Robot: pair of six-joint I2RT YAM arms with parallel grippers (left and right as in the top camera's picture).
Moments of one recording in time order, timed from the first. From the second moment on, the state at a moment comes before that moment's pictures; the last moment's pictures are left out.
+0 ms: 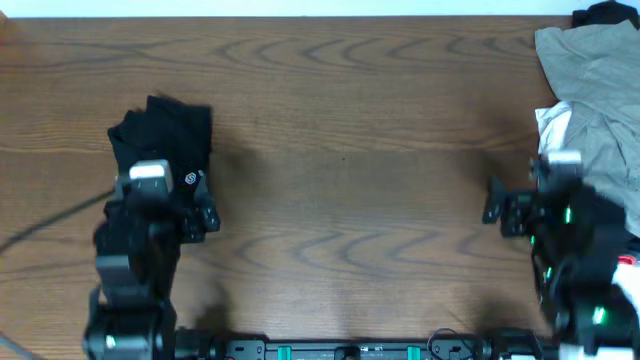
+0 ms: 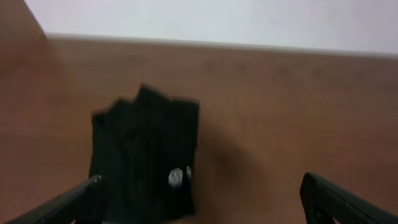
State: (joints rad) left arm 0.01 0.61 0.74 -0.59 -0.03 -0.06; right arm -0.02 0.74 0.83 -0.68 -0.01 -0.03
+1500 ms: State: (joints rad) left arm 0.01 0.80 0.84 -0.63 0.08 -0.07; right arm -0.92 1.83 1.10 -0.42 -0.07 0.01
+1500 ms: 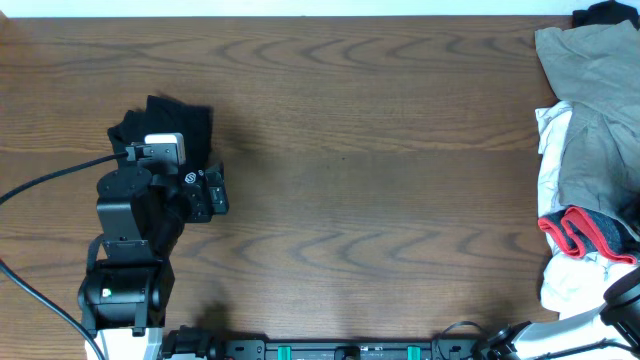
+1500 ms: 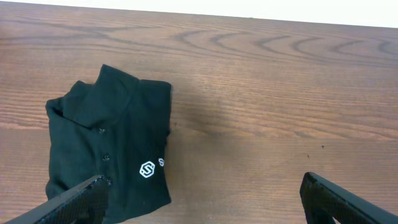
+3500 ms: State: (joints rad) left arm 0.01 0.80 0.84 -0.63 0.10 -0.09; right arm 0.35 1.38 1.26 -0.28 -0.50 -0.08
